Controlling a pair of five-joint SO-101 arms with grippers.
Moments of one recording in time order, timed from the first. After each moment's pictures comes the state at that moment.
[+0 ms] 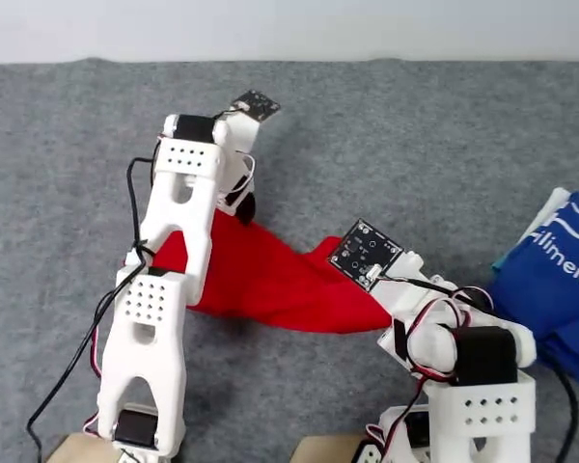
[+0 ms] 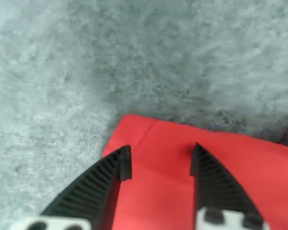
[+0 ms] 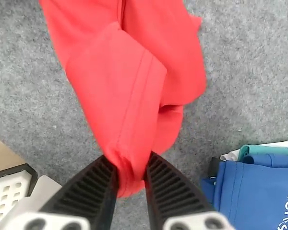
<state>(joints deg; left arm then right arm) 6.2 55.6 -56.7 98.9 -18.2 -7.1 -60.2 39.1 96.0 44.3</state>
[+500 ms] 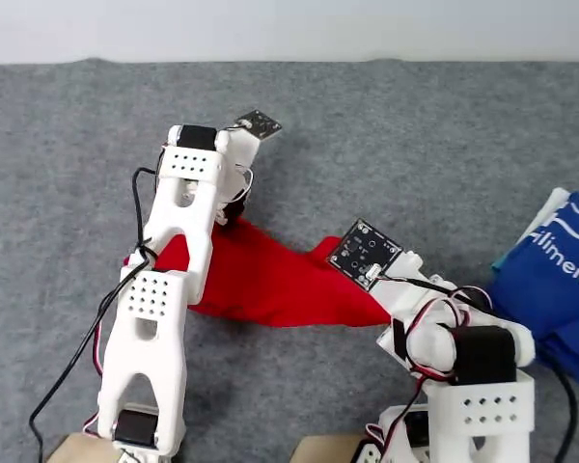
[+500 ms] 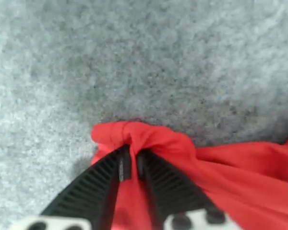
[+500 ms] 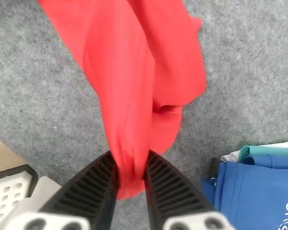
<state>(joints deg) 5.2 60.9 -56.8 99.2 -21.1 -7.1 -60.2 39.1 96.0 44.2</state>
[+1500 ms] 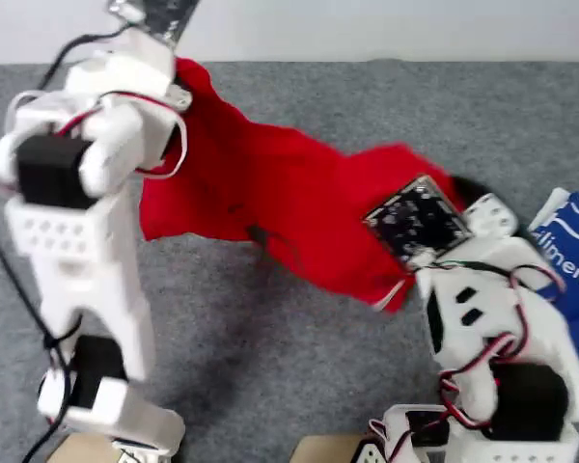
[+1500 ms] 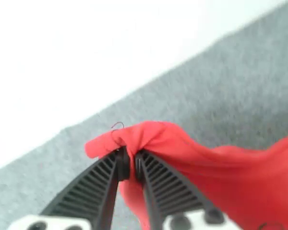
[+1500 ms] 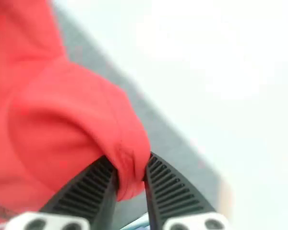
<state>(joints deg) 4.4 3.6 -56.8 99.5 -15.5 -1.8 -60.3 18.7 66.7 44.8</state>
